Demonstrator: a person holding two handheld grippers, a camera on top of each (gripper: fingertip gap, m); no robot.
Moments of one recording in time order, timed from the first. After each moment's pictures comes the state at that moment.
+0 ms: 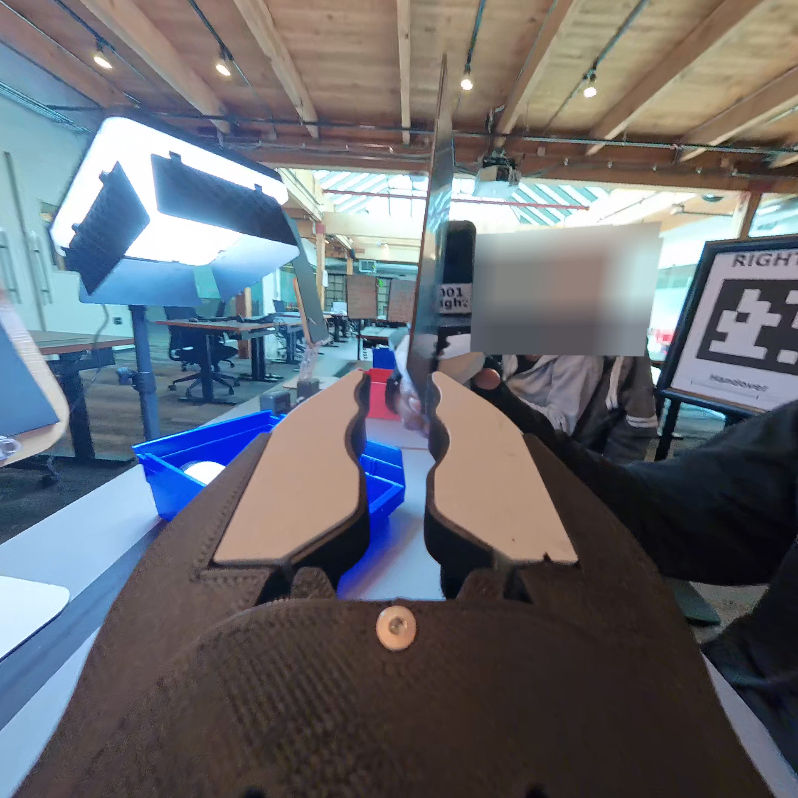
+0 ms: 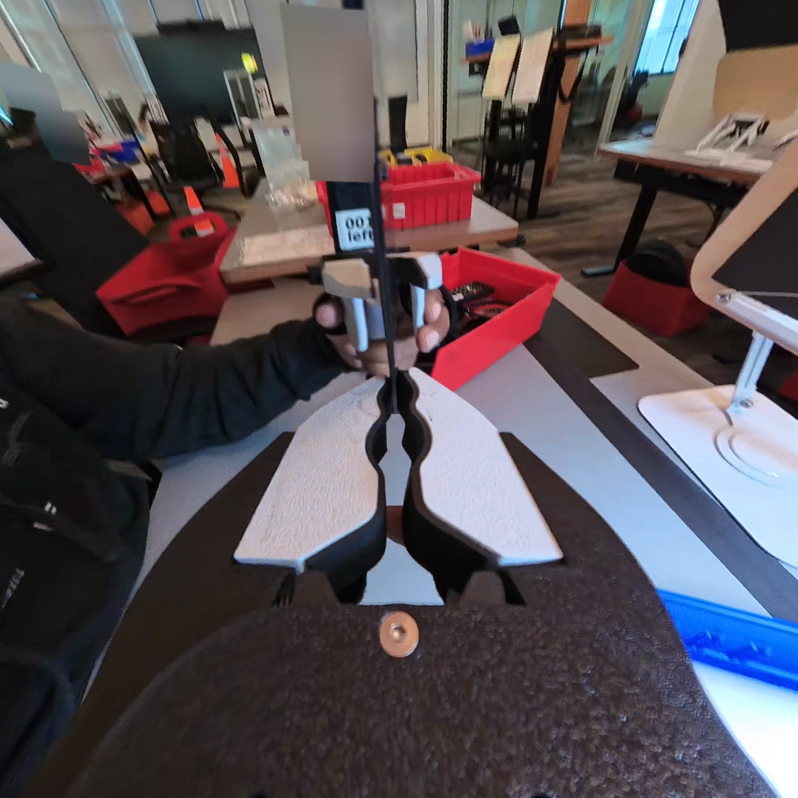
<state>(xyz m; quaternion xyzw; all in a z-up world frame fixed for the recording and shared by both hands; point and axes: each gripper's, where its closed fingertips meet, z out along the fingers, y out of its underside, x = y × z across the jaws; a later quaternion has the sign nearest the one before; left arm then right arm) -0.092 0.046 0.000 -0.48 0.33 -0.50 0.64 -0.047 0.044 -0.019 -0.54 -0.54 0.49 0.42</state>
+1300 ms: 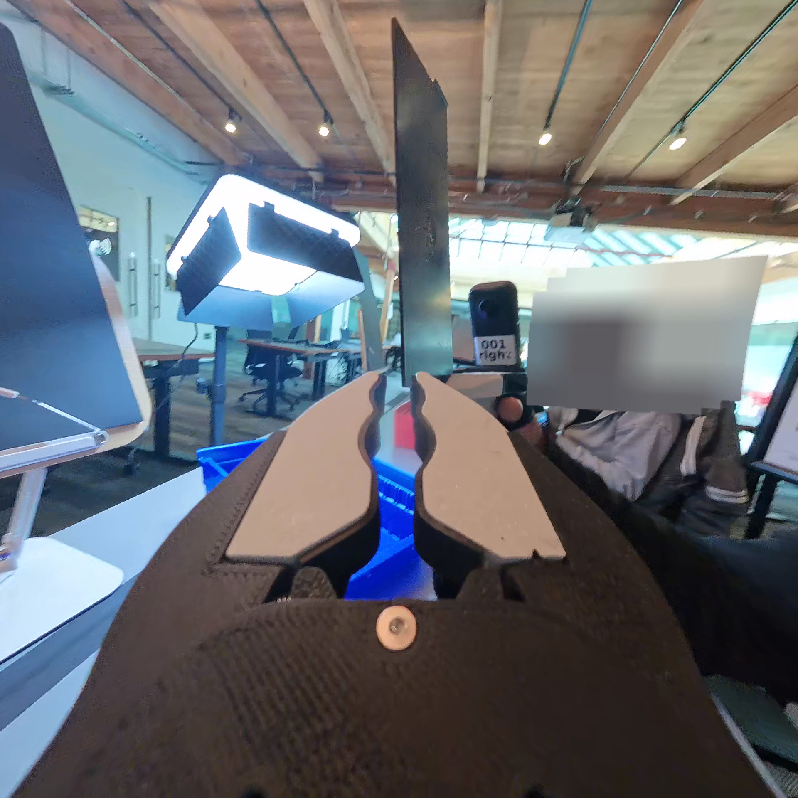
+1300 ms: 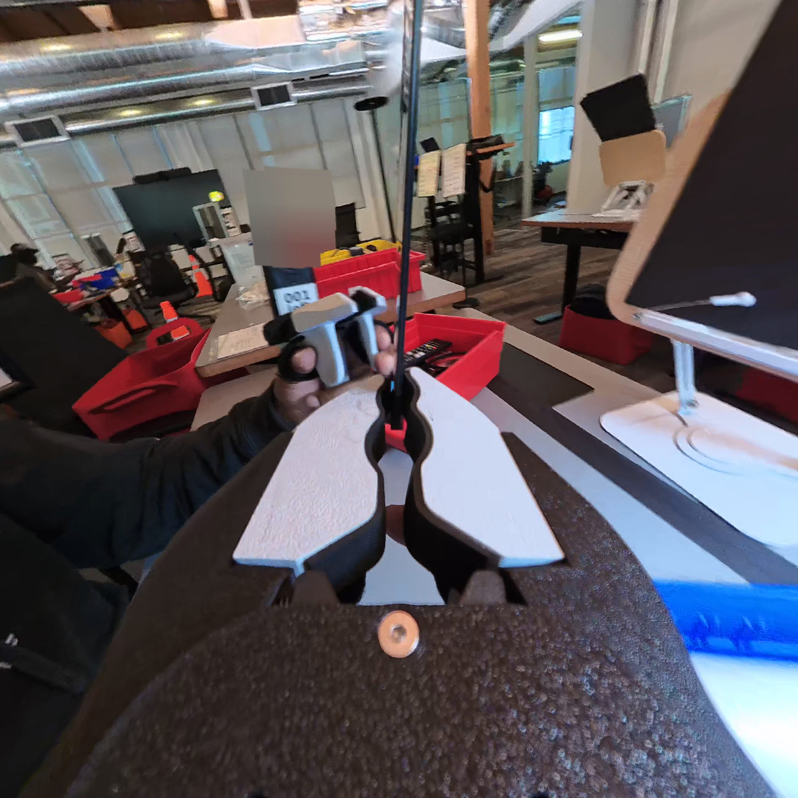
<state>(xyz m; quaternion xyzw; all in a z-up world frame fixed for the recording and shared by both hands) -0.099 0.064 0.016 -0.51 0.24 -0.46 0.69 -0.033 0.075 0.000 -0.56 -0.43 0.53 0.48</state>
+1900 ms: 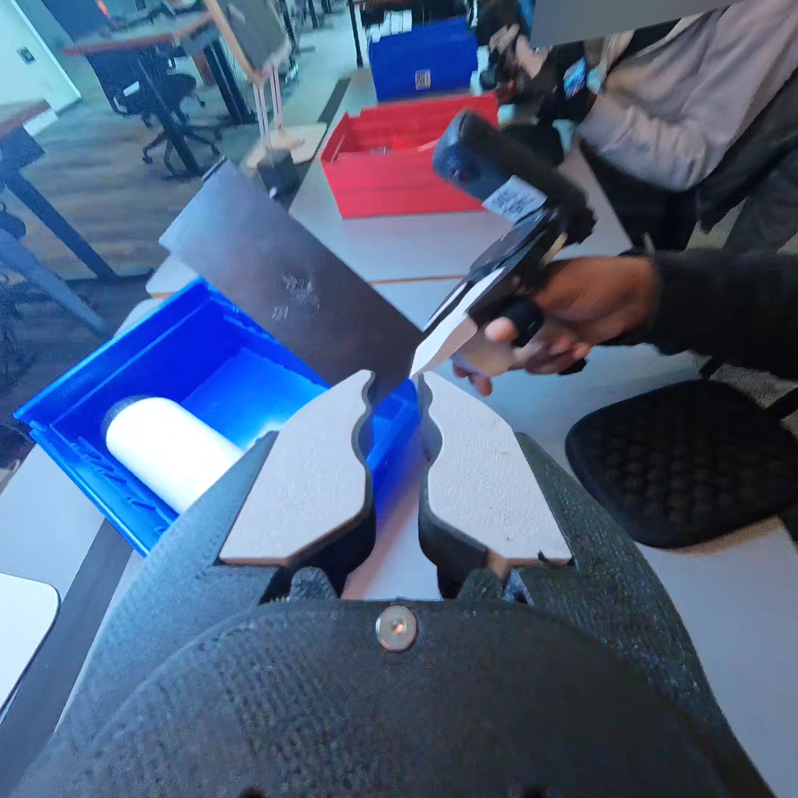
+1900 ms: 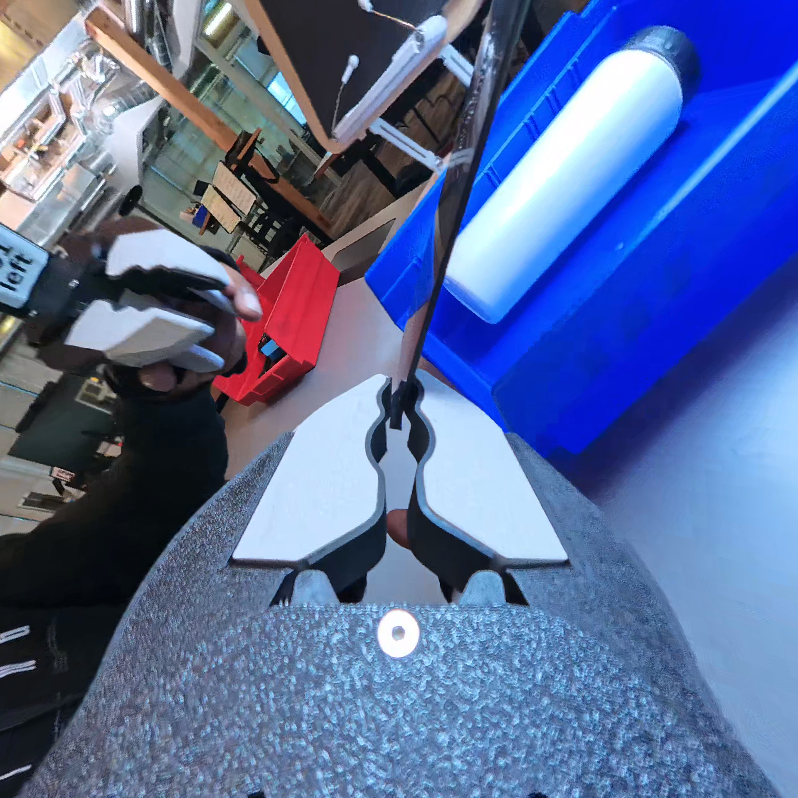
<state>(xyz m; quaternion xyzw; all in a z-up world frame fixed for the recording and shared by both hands) 0.111 0.090 -0.076 -0.66 0.51 -0.28 0.47 0.157 0.111 -0.147 -0.77 -0.11 0.50 0.36</state>
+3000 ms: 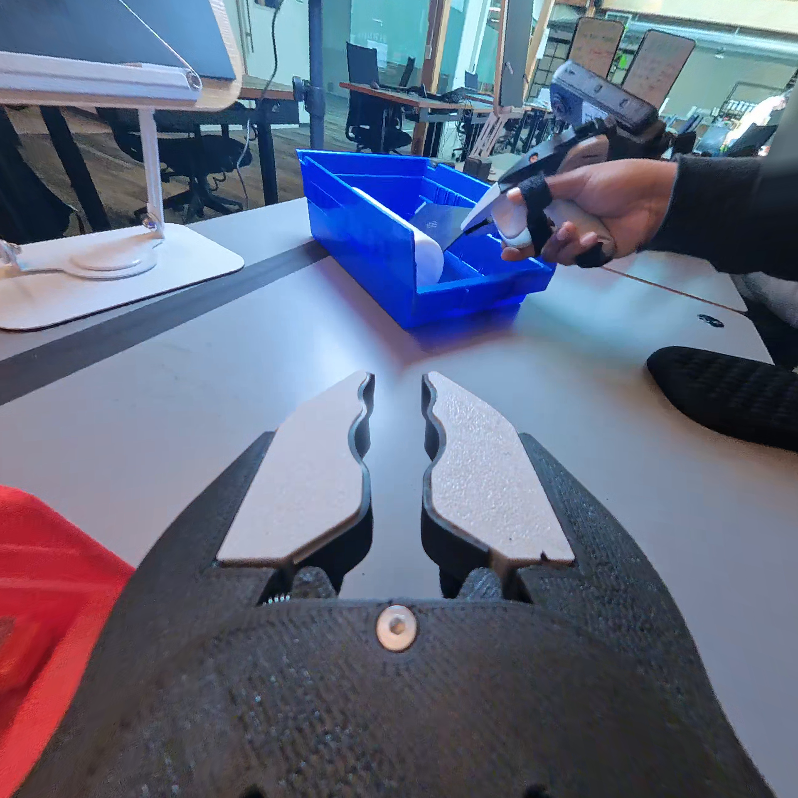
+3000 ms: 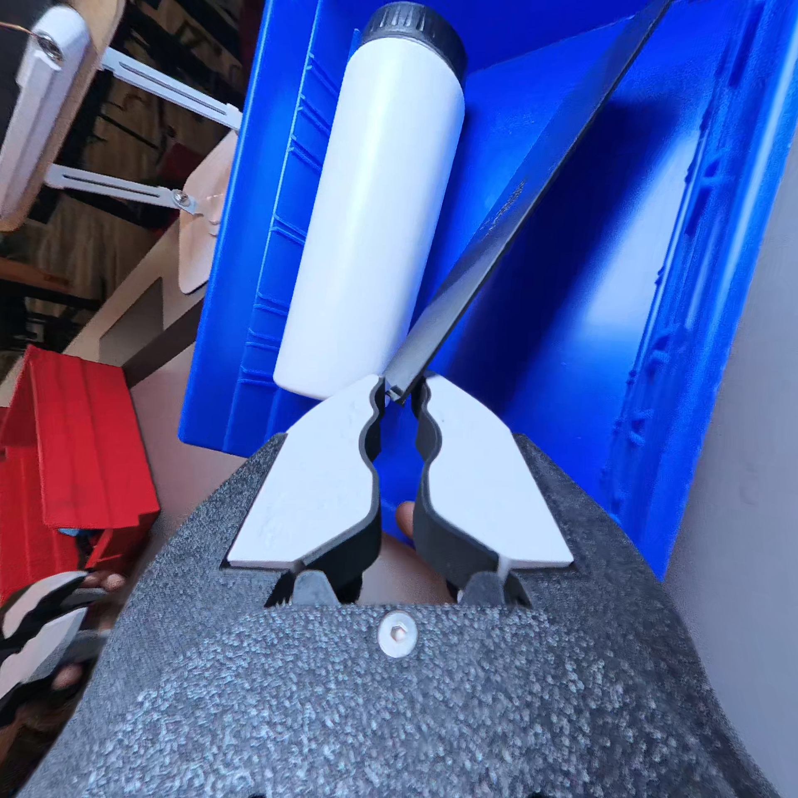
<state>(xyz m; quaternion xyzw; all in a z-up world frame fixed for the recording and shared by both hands) -0.148 0.049 -0.168 -0.73 0.25 -0.29 0.56 0.109 0.209 -0.201 -0.90 0.08 0.29 0.31</state>
